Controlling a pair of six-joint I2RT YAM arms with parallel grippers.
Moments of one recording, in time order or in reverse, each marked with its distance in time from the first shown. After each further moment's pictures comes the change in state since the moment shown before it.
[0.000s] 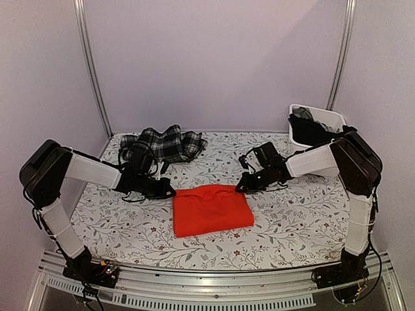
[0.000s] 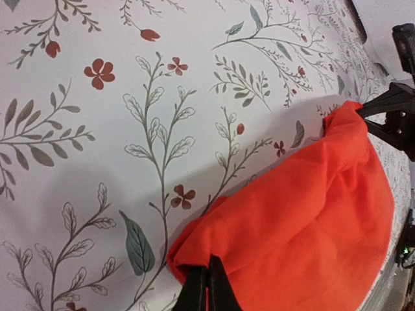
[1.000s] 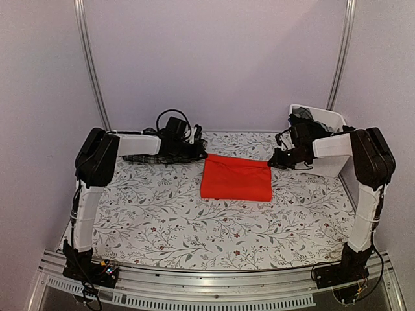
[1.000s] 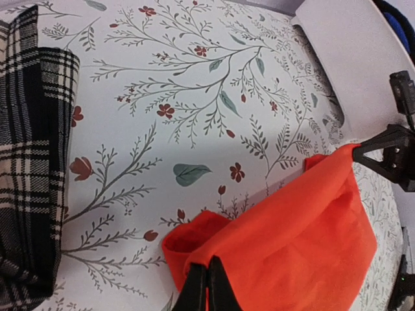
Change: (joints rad) left arm -0.011 0.541 0.898 -0.194 0.049 0.078; right arm -0.322 -0.055 0.072 -0.088 0.034 -0.061
